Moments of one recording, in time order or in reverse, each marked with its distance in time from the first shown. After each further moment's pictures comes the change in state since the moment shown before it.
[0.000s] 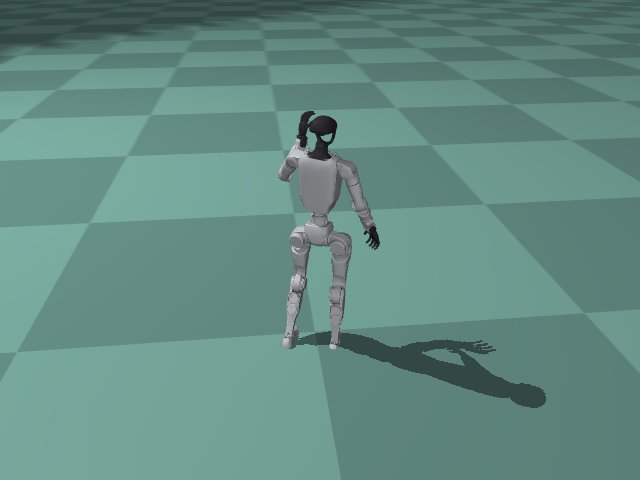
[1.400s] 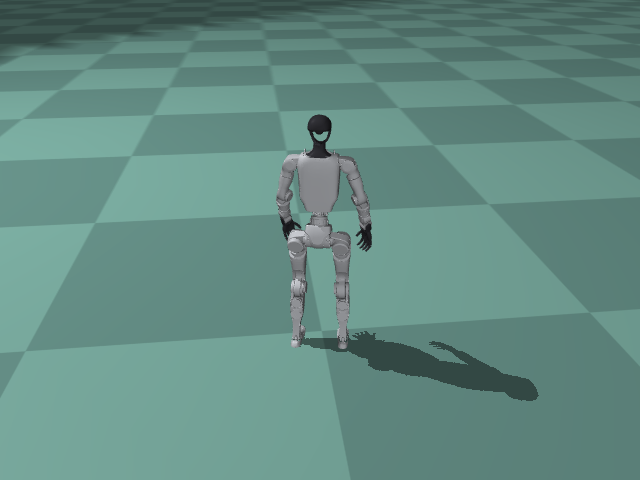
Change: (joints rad) left arm 0.279 -0.312 -0.663 1.609 -0.216 0.065 -0.556; right arm -0.004 0.055 0.055 0.167 0.312 -0.033 0.075; waist 0.004 -0.100 -0.146; left_leg -0.270 -0.169 -0.183 -0.207 0.137 0.016; right_leg -0.376 -0.136 -0.156 0.253 -0.062 0.005
